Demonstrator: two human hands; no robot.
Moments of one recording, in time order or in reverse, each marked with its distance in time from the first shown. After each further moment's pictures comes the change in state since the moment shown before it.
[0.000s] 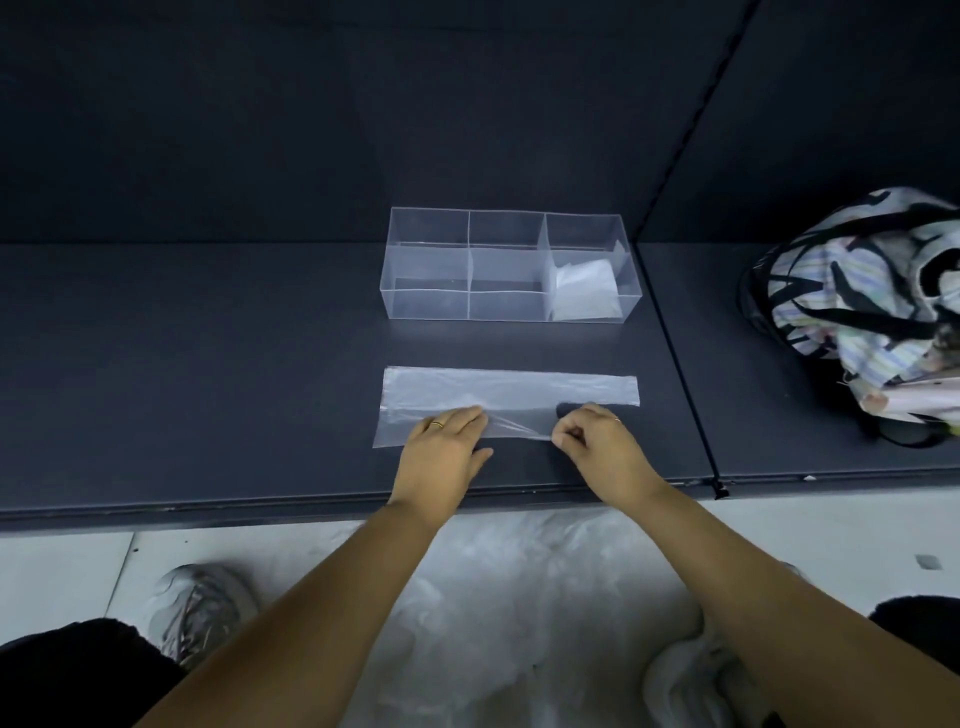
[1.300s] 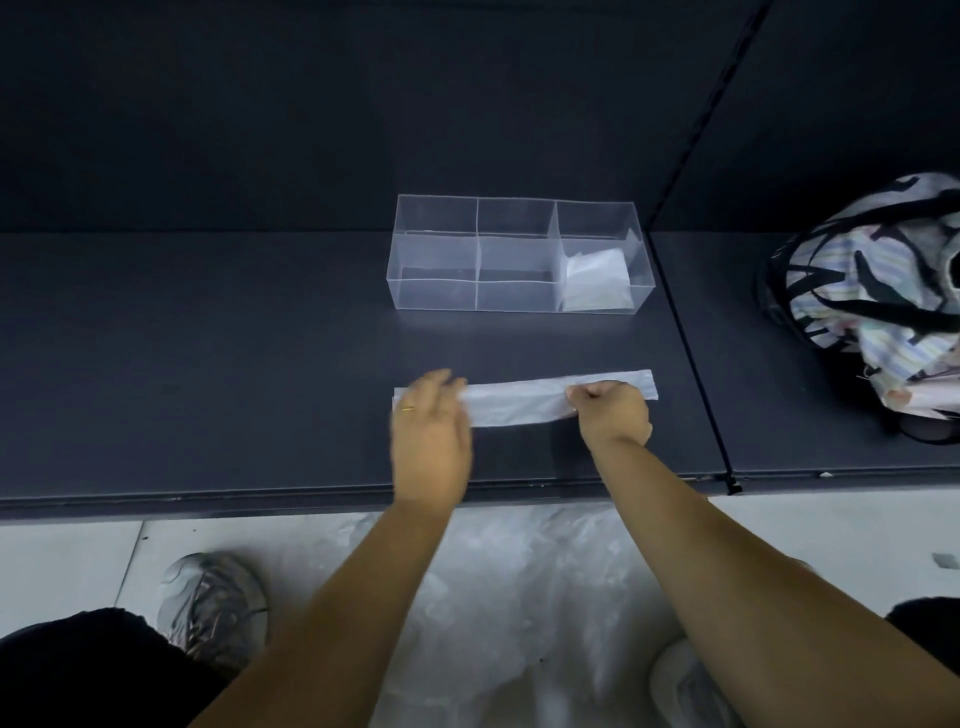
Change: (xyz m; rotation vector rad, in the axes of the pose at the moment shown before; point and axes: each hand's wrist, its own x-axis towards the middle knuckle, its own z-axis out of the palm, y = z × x) left_hand -0.001 0.007 -0.010 -0.135 0.379 -0.275; right_hand 0.043 -0.013 0.015 0.236 0.305 0.611
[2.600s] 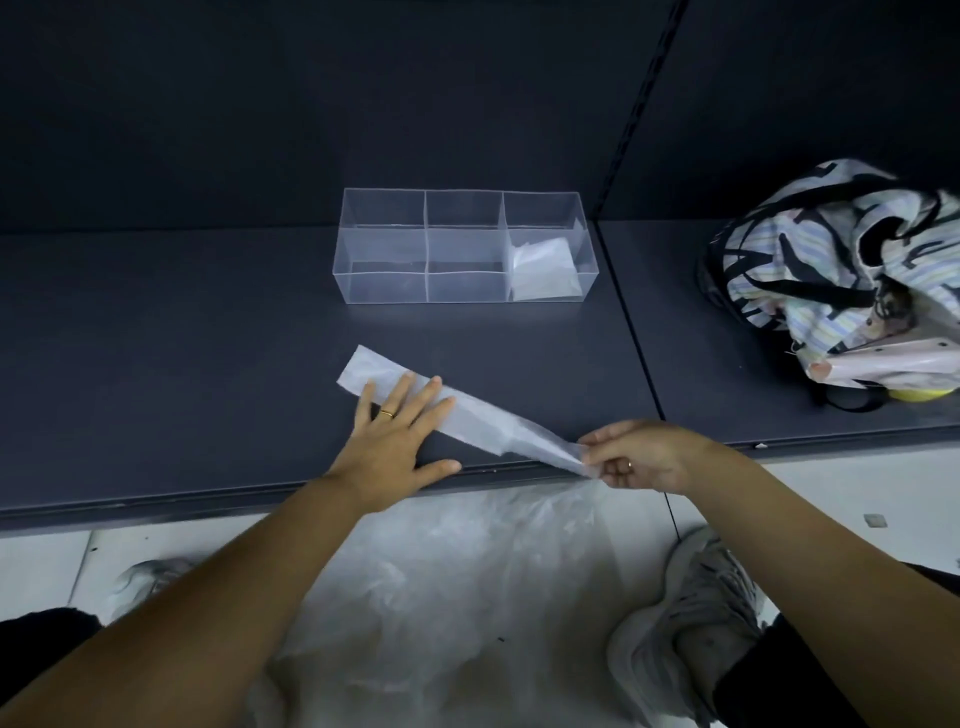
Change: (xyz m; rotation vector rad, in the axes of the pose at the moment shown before) left_hand 0.001 -0.036 0.011 0.311 -0.614 0.412; right_hand 0.003 0.065 -0.095 0.260 -0.766 0.292
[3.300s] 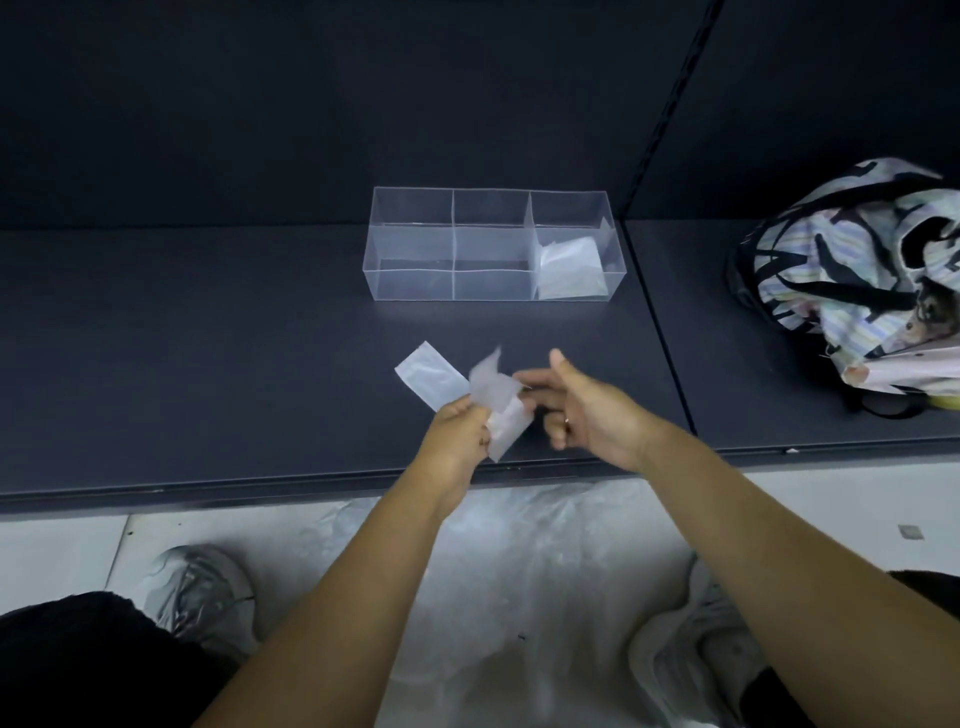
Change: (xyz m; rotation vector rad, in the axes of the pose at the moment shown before) left_hand 0.013 0.079 -0.046 -1.722 0.153 -0.723; right_hand -0.007 -0.044 0.066 0.115 -0.244 -0.348
